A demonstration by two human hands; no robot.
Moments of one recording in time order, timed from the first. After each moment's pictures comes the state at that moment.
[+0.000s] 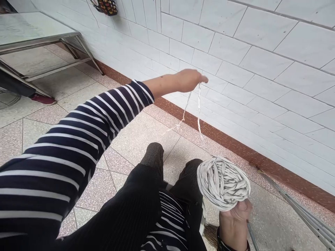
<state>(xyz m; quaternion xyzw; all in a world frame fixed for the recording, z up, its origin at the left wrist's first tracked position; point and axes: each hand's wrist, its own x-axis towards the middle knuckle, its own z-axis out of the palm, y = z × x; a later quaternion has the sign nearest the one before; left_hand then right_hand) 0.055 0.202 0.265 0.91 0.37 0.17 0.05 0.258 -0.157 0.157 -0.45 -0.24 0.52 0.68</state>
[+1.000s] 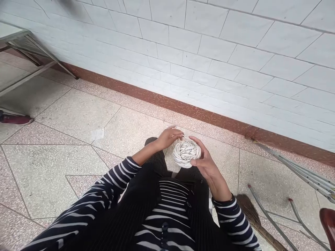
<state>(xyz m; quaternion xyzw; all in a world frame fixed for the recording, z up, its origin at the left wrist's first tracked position) 0.035 -0.002 0.070 0.84 0.31 0.23 0.37 0.216 -0.135 0.113 -0.41 -0.33 0.67 0.52</state>
